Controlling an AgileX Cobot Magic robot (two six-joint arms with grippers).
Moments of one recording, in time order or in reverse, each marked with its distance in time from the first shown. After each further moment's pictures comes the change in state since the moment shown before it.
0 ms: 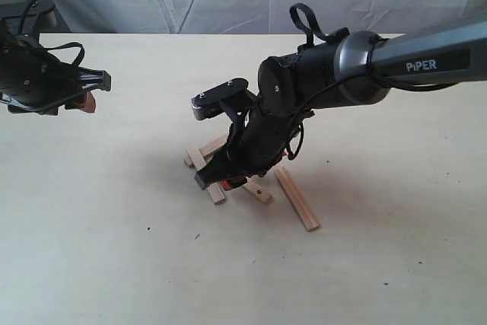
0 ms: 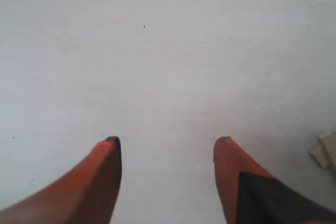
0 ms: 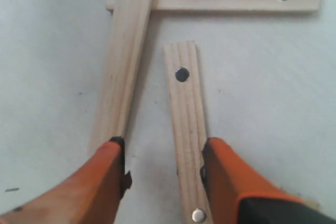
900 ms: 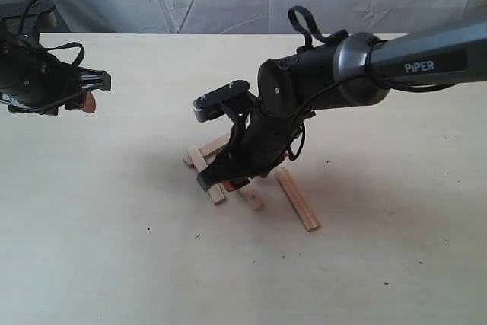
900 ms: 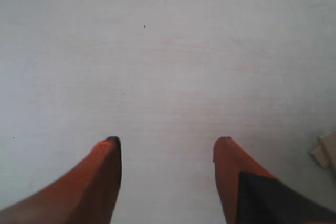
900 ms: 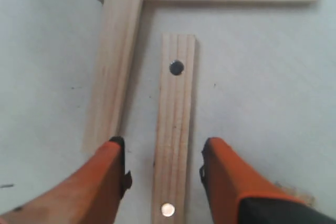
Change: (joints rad) left arm 0.000 0.000 0.000 0.000 0.000 0.000; right arm 0.000 0.005 0.002 -0.022 0.005 0.019
